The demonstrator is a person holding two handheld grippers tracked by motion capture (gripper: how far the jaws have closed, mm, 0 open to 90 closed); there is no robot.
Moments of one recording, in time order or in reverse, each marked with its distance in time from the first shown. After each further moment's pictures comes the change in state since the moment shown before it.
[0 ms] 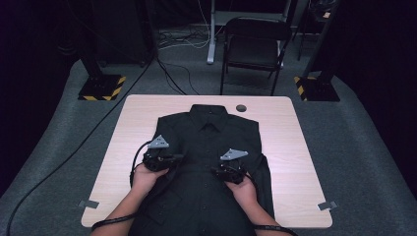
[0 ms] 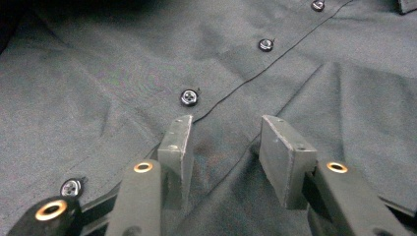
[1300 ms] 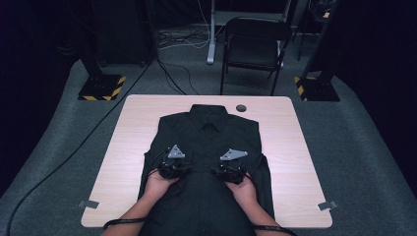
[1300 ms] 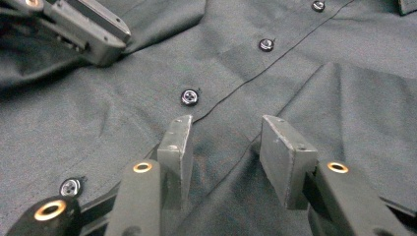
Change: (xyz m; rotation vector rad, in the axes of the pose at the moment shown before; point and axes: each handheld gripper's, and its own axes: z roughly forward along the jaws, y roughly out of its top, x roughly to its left) left arm -0.014 -0.024 0.055 0.128 0.078 0.089; right arm 0.001 0.000 0.000 0.001 -0.003 -0.007
